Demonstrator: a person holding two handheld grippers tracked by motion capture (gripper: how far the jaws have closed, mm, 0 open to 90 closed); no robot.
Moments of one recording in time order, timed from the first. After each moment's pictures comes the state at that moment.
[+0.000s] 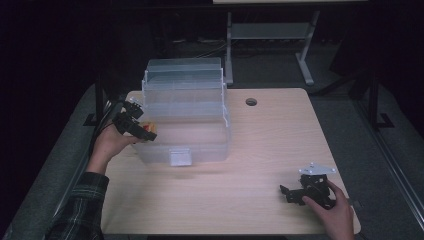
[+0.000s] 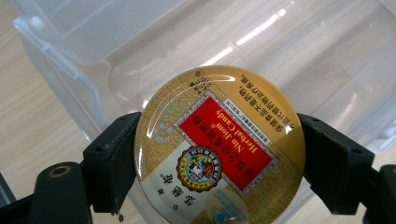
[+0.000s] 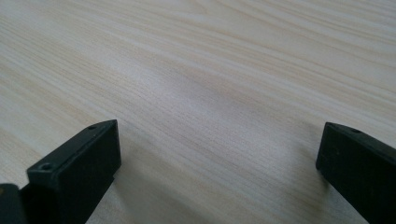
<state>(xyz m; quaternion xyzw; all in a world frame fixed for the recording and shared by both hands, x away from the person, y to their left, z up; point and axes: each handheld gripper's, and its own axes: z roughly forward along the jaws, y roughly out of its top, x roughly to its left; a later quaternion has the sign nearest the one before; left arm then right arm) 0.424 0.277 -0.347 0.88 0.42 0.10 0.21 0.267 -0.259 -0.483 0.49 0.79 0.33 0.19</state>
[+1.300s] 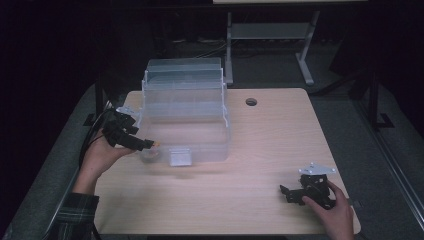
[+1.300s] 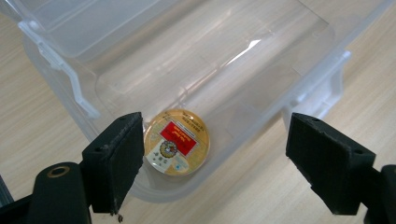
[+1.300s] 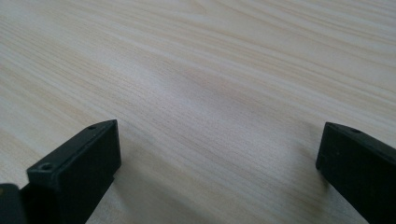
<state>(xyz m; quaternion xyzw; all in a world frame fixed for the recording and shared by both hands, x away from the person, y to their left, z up) 0.367 0.280 -0.327 0.87 0.39 0.13 0.27 0.267 -0.259 -0.483 0.49 0.79 0.33 0.19</state>
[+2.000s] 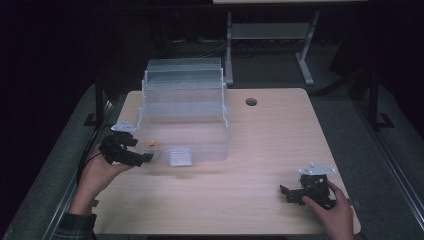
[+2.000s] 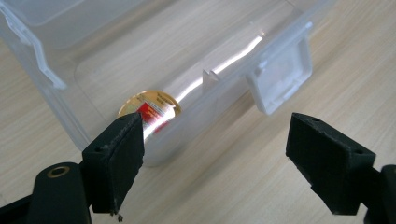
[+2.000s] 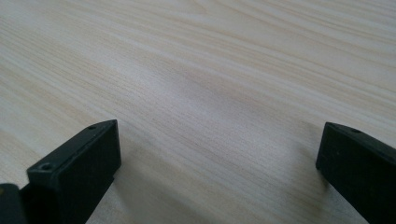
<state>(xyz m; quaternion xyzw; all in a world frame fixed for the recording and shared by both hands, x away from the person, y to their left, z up) 0.327 0.283 -0.342 0.87 0.38 0.14 0.29 0.267 -0.258 -0.483 0.49 0.79 0.33 0.19</state>
